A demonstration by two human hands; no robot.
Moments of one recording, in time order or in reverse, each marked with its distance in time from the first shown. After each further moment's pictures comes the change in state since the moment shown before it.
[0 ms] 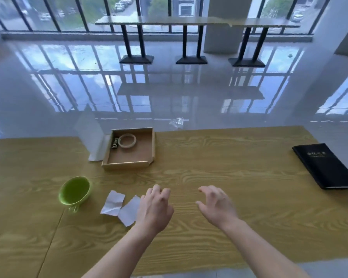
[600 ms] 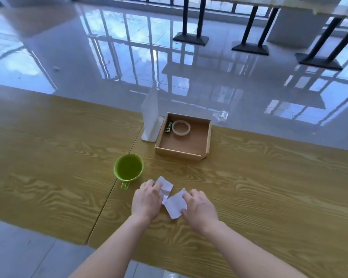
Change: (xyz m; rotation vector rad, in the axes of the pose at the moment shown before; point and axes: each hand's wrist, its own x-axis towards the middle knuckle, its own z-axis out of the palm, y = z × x) left_hand -0.016 -0.188 0.021 -0.078 -0.005 -0.370; right_hand 0.048 -0.171 0.111 -0.142 -0.339 -0.262
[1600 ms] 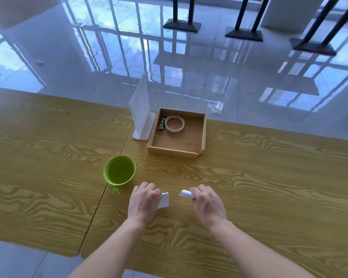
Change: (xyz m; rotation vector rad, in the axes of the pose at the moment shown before) left_hand 0.017 0.002 0.004 0.176 0.024 0.211; right_hand 0.018 0.040 0.008 -0.005 0.271 0.039
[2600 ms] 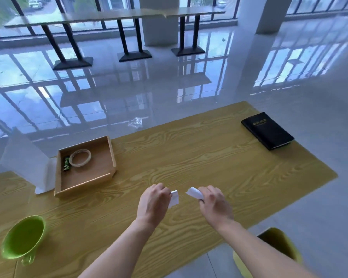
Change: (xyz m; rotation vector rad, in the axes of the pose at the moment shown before) left_hand 0.012 0.245 -0.019 -0.118 0.010 0.588; right_hand -0.166 0.168 -0.069 0.115 0.296 0.582
